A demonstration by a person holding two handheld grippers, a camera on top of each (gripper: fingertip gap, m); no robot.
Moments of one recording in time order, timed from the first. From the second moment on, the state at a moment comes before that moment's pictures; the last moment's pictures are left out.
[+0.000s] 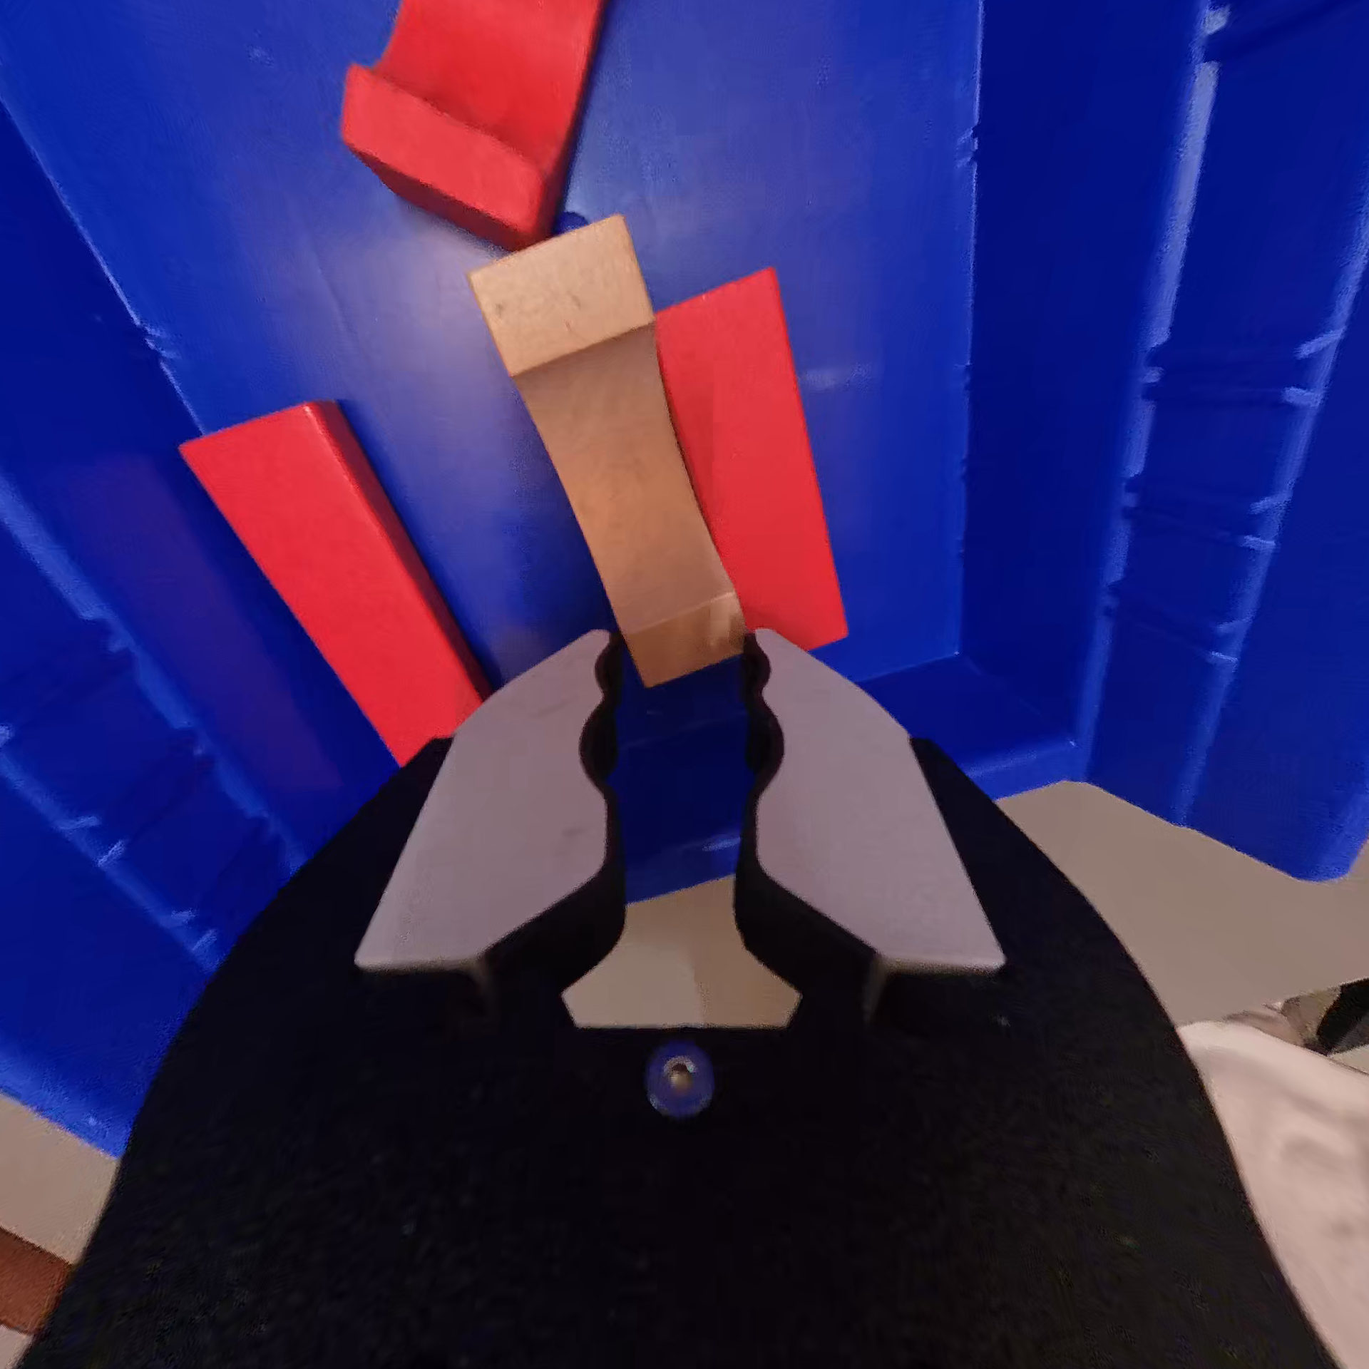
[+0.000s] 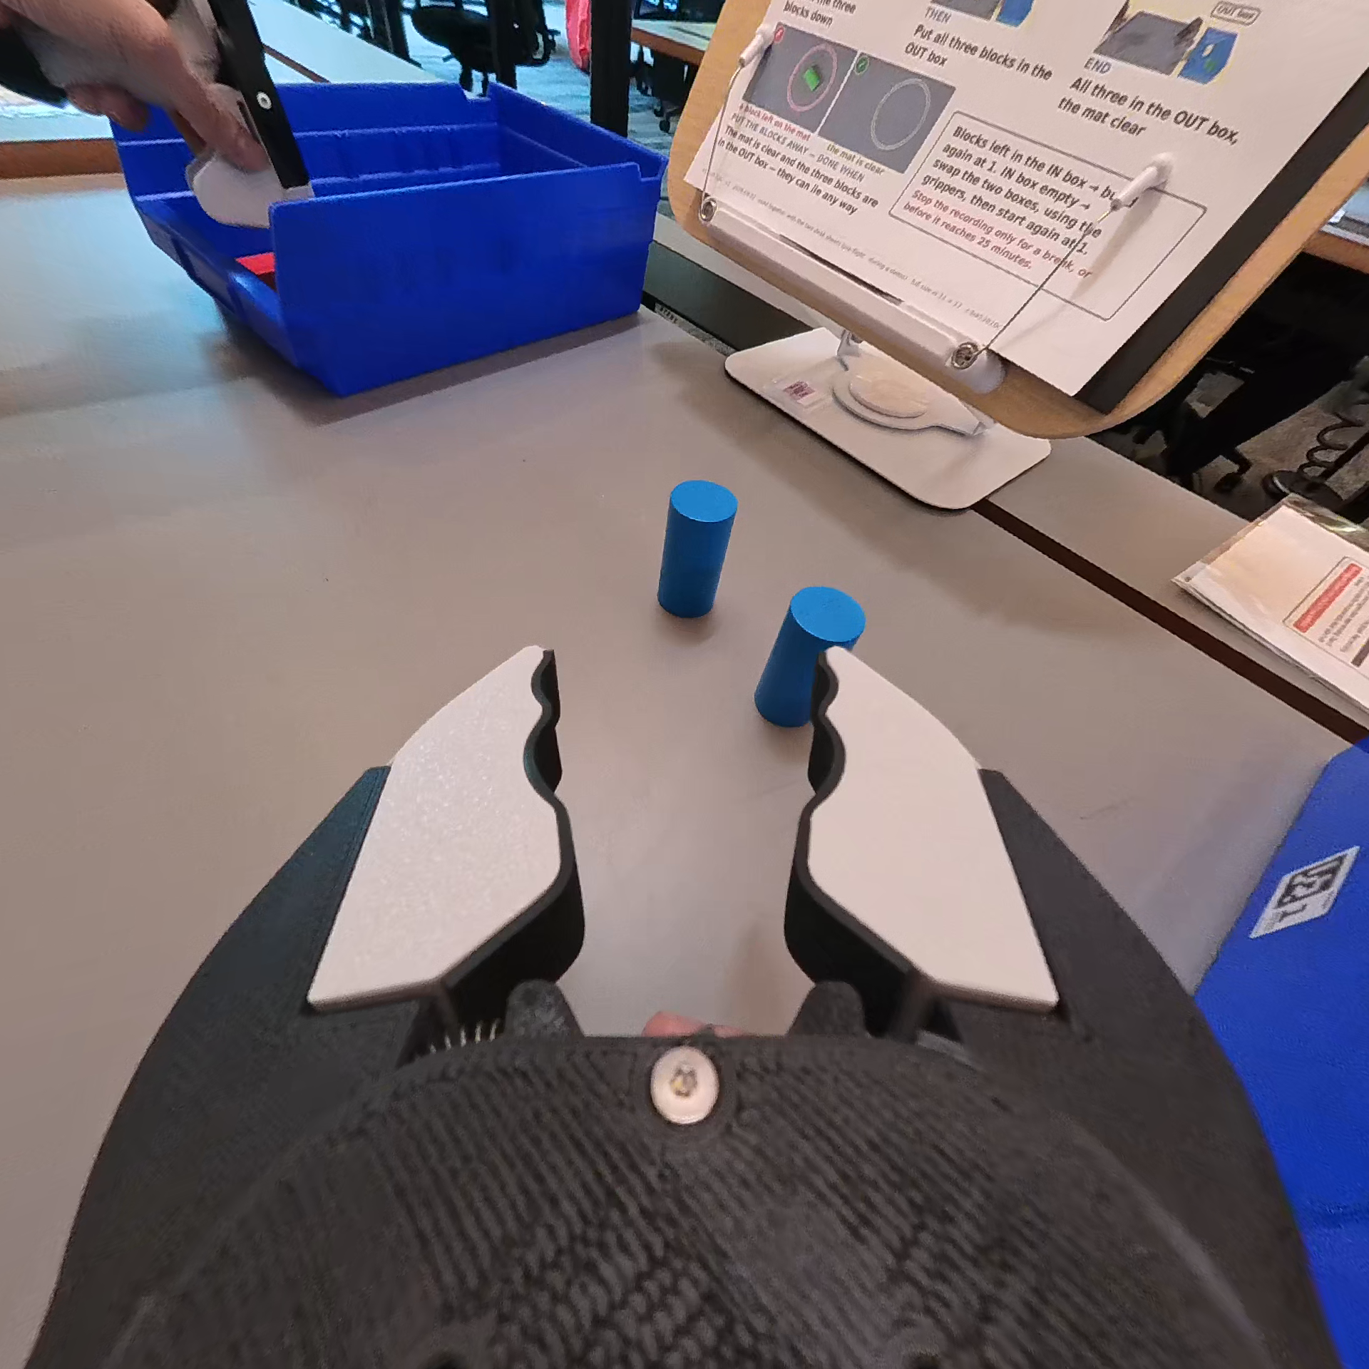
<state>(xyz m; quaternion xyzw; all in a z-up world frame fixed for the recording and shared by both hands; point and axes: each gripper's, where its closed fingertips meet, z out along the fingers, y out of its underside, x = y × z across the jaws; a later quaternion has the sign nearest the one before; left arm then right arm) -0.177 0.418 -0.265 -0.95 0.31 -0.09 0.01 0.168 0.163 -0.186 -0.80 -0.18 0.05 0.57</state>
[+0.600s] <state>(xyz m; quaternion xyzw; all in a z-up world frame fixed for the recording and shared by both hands) -0.180 0.419 -0.279 -0.96 0.28 -0.06 0.01 0.167 0.163 -0.187 -0.80 -0.18 0.05 0.57</state>
